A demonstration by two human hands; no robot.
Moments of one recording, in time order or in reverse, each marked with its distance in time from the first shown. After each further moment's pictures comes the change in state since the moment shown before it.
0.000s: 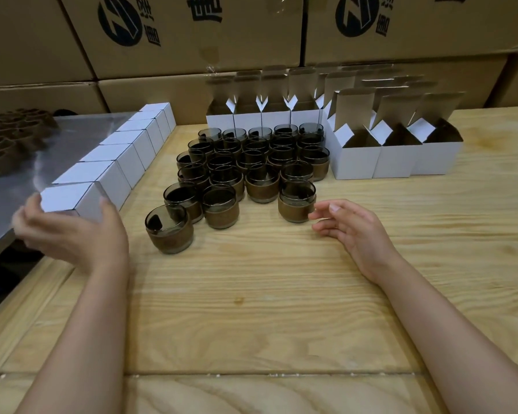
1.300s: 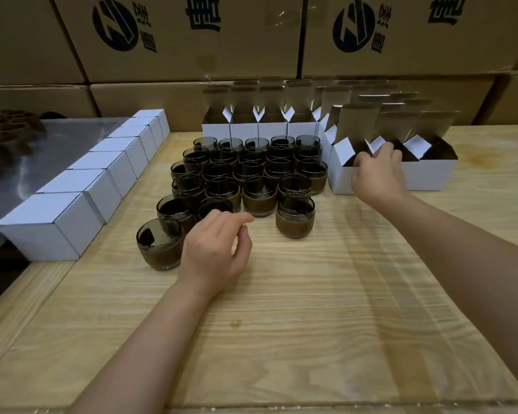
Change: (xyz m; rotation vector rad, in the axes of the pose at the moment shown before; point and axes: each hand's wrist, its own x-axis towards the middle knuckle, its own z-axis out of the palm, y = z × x) left_hand -0.105 0.067 0.020 -0.357 -0.517 1.145; right_hand 0.112 -0.051 -0.036 -1.571 0.405 0.064
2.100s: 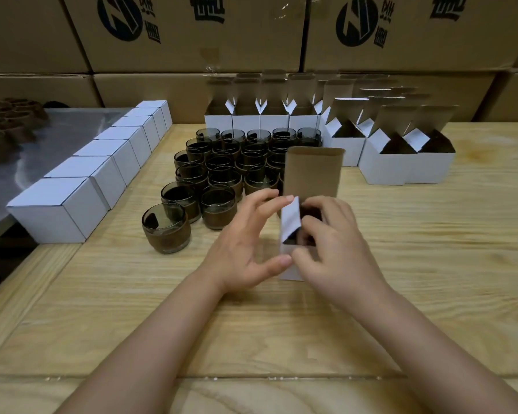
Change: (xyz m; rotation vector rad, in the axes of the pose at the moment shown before) left_hand -0.003 0.022 0.001 -0.532 -0.306 -0.132; right_hand -0.178 -0.045 -0.027 0.449 0.023 -0.477
